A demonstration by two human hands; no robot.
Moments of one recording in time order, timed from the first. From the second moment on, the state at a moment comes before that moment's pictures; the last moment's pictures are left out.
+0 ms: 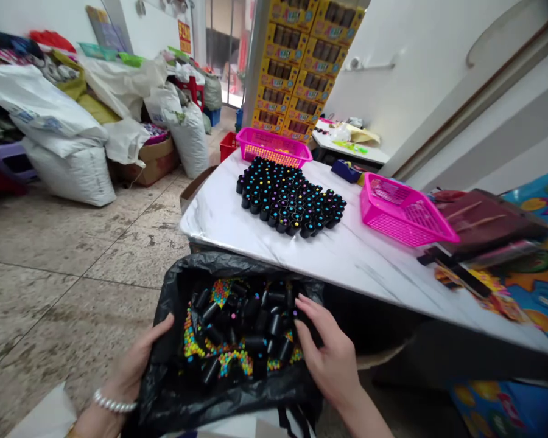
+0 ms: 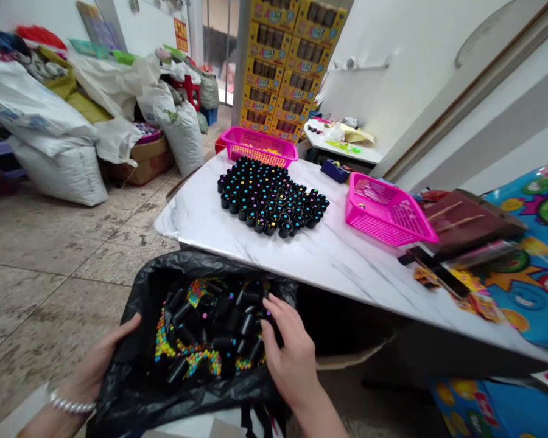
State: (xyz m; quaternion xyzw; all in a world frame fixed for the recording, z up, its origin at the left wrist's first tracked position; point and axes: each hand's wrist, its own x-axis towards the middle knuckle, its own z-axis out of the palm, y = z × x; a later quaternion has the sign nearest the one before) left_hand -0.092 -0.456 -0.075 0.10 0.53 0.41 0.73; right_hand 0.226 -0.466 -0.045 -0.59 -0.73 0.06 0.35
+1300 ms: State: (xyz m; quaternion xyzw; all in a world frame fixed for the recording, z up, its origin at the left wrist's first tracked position) left_hand -0.071 -0.473 -0.040 -0.05 0.49 0.46 0.74; right_hand 0.132 -0.442 -0.058 -0.52 -0.77 0.31 0.19
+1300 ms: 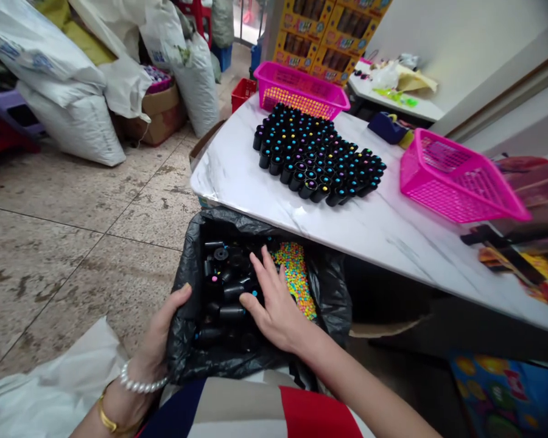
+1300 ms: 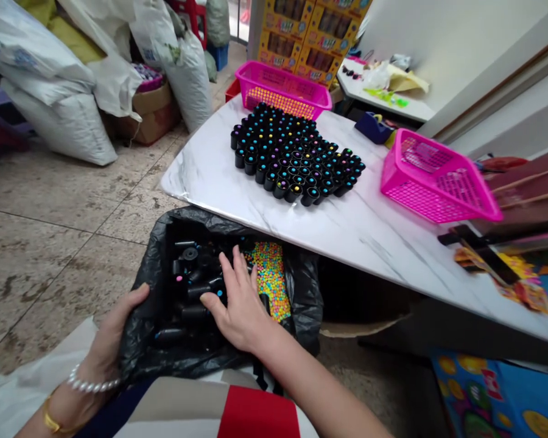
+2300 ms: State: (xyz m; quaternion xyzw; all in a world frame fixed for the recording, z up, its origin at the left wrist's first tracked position) left_hand -0.086 -0.505 -0.071 -0.04 0.53 0.55 0.65; right_hand 0.163 -0.426 -0.057 -0.43 -0.81 0.21 0.34
